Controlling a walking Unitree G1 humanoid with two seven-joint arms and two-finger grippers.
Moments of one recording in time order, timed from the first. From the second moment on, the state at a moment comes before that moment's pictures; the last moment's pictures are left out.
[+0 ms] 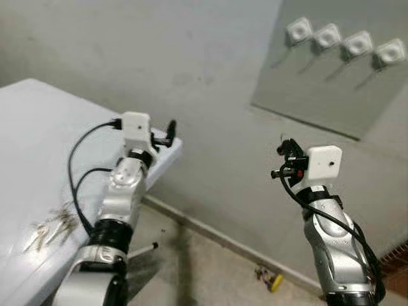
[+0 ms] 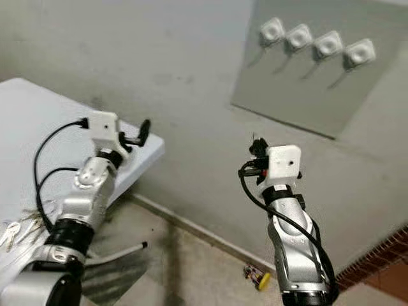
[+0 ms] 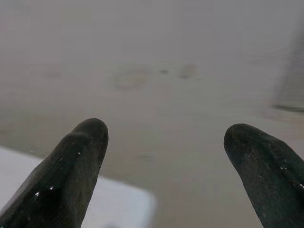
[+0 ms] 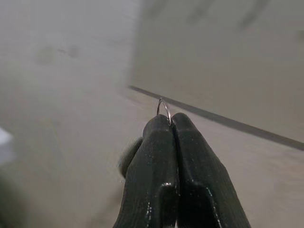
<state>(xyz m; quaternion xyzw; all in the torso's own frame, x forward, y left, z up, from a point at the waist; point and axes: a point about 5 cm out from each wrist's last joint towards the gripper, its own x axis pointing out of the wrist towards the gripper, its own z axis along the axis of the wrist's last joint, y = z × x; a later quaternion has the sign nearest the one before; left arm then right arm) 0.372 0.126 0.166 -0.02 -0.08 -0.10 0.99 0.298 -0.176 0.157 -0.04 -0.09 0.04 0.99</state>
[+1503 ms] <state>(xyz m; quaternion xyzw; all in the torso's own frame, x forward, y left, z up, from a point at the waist) 0.360 0.093 0.173 -0.01 -0.07 -0.25 0.97 0.291 -0.171 0.150 -0.04 -0.08 0.04 0.99</state>
